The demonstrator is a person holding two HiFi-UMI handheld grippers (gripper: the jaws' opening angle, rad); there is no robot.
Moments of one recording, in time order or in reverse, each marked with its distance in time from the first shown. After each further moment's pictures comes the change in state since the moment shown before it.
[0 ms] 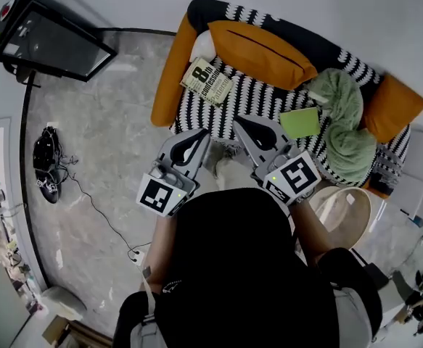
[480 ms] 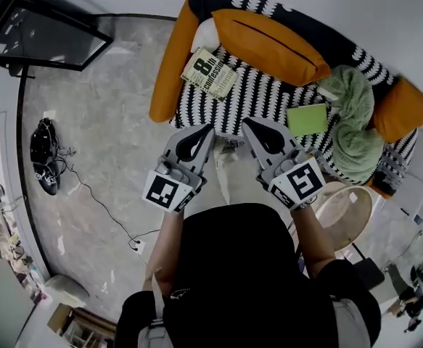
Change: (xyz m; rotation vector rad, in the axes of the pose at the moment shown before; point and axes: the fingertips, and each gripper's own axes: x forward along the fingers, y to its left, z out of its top) left arm 0.041 0.056 -0.053 -0.117 0.024 0.057; right arm 0.034 -0.051 -0.049 0.068 0.075 -0.054
